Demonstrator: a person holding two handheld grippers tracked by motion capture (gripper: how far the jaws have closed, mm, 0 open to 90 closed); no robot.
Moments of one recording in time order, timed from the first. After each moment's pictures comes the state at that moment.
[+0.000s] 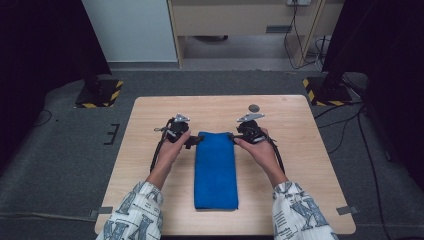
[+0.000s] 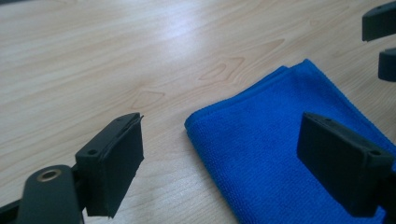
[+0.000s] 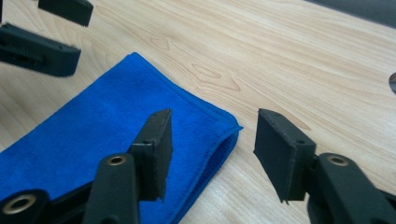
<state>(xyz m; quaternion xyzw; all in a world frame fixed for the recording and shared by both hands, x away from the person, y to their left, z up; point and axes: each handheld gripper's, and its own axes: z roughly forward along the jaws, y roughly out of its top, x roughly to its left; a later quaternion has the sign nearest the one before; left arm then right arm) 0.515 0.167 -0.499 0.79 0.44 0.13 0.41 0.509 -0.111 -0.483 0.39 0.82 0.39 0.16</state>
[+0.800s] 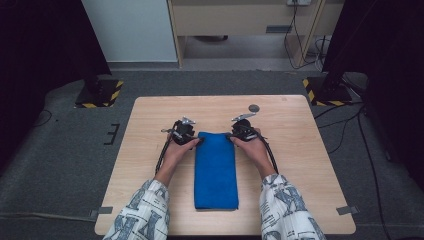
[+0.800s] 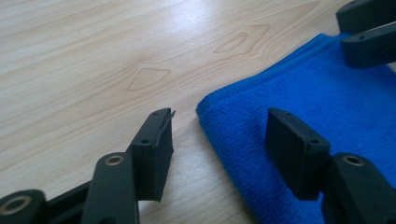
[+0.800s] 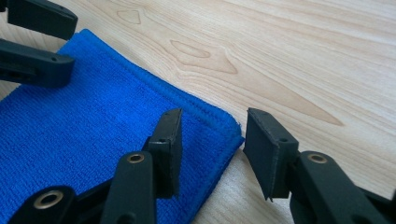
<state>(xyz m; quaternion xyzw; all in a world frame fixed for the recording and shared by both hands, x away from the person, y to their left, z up) 0.527 0.157 -0.526 0.81 0.43 0.14 0.36 0.542 -0.095 -0.522 0.43 0.82 0.37 0.13</state>
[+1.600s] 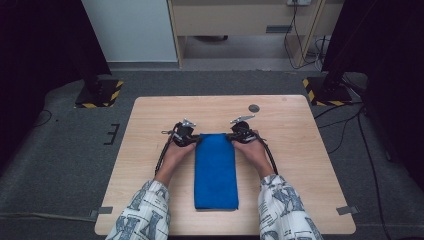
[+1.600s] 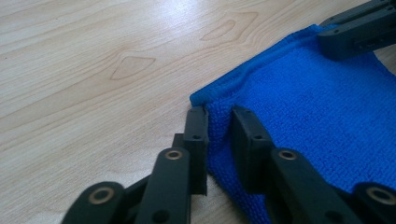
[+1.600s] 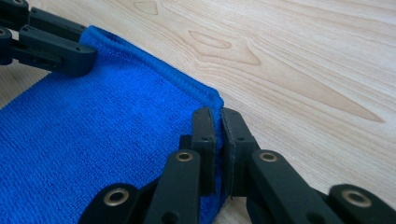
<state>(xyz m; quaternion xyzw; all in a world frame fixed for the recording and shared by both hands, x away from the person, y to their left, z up) 0.522 0.156 -0.529 0.81 0.43 0.13 0.37 0.540 -0.092 -0.531 0.42 0.82 0.38 0.11</state>
